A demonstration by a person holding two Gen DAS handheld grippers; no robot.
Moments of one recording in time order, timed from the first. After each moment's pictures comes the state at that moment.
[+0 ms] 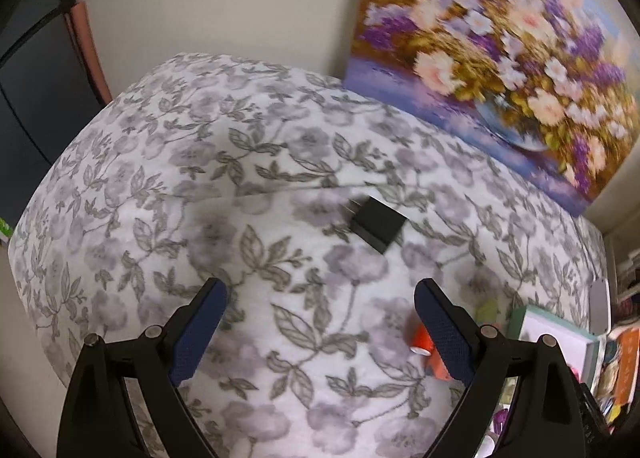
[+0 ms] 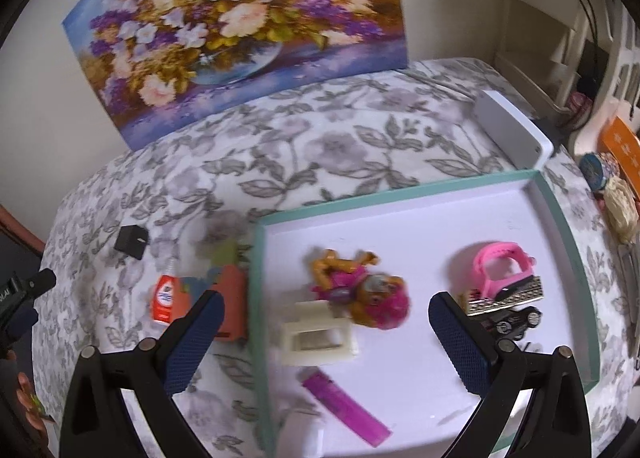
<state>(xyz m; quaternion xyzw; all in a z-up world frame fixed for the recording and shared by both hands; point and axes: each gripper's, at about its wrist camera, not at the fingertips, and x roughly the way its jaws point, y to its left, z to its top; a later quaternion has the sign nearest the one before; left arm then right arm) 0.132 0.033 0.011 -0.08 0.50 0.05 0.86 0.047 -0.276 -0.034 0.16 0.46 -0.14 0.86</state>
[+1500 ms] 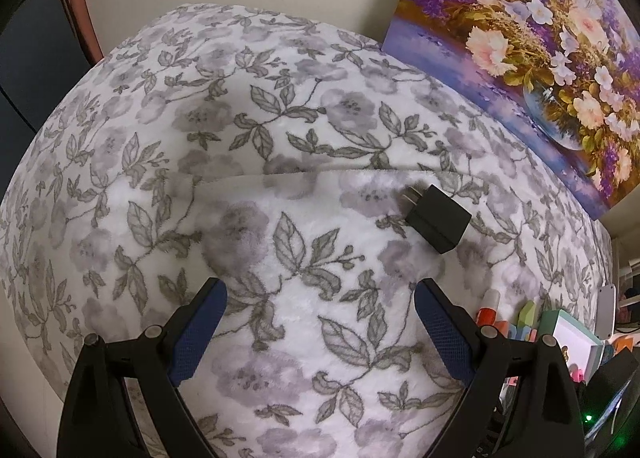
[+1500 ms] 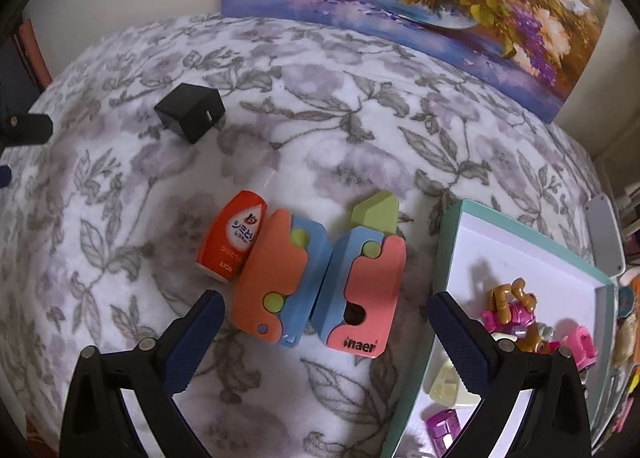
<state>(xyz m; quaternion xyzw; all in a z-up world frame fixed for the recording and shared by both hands) 0.169 0.087 -0.036 -0.11 0.56 0.04 0.82 0.112 -0.143 -0.096 -0.07 0.54 -0.04 0.84</state>
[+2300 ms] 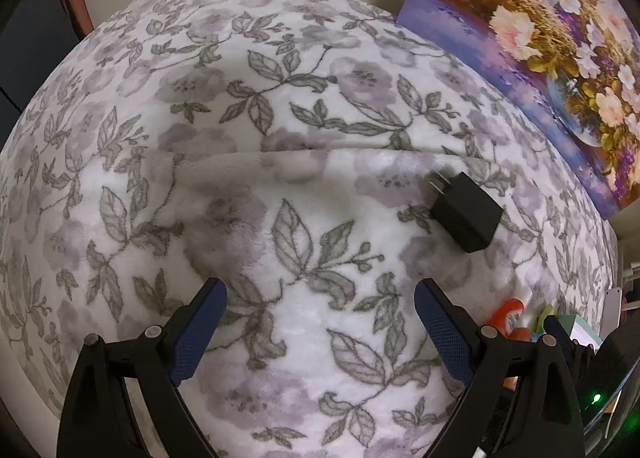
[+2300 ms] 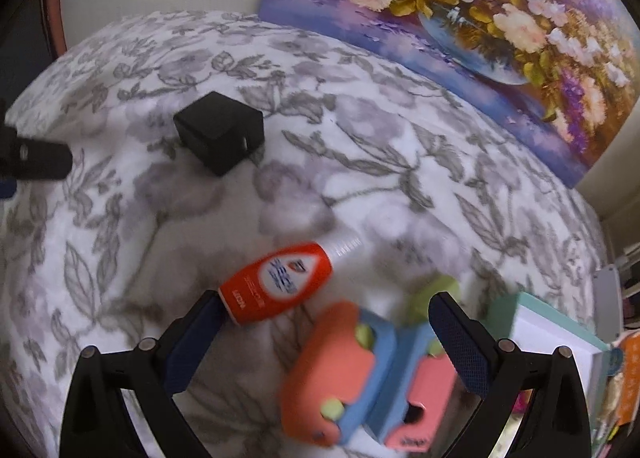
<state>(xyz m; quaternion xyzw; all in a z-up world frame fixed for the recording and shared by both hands) 0.186 0.096 -0.076 -0.12 0.59 0.04 0.79 0.156 -0.103 -0.114 -0.12 0.51 -0.02 0.85</state>
